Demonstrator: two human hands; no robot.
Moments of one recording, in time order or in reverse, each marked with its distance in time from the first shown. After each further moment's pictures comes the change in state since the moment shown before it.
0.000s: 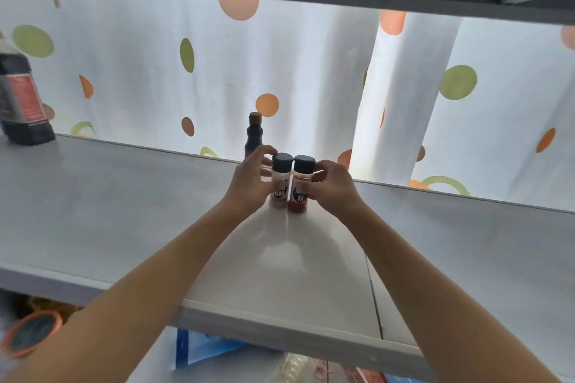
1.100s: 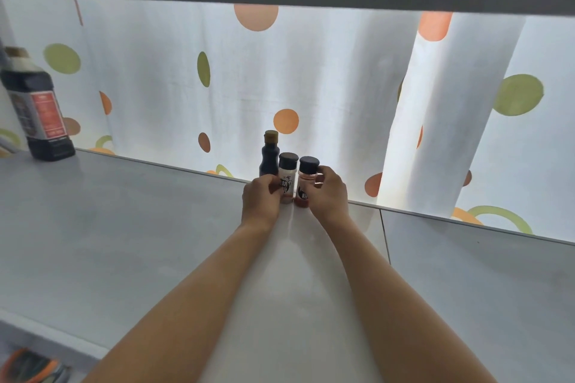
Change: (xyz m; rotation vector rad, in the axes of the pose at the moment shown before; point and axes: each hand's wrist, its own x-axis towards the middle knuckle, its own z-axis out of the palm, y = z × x) left_hand 0.060 -0.050 0.028 0.189 0.283 -0.196; right_hand 0.085 0.015 0.056 0.005 0.128 -0.036
